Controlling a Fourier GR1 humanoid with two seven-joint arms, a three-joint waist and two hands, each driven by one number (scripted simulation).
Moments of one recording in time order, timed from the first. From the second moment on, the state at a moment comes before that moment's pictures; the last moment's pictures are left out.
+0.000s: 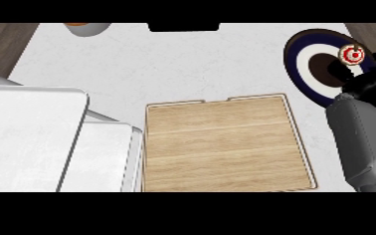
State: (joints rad) left arm 0.38 0.09 0.46 -1.54 0.12 -0.53 0.00; right arm -0.61 -0.30 -0.31 -0.84 1.23 -1.09 0.92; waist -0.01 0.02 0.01
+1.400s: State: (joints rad) left arm 0.43 0.07 0.51 -1.53 0.10 -0.57 -0.03; right arm -0.41 -0.28 -0.14 -1.25 0.41 -1.13 0.33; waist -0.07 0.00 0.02
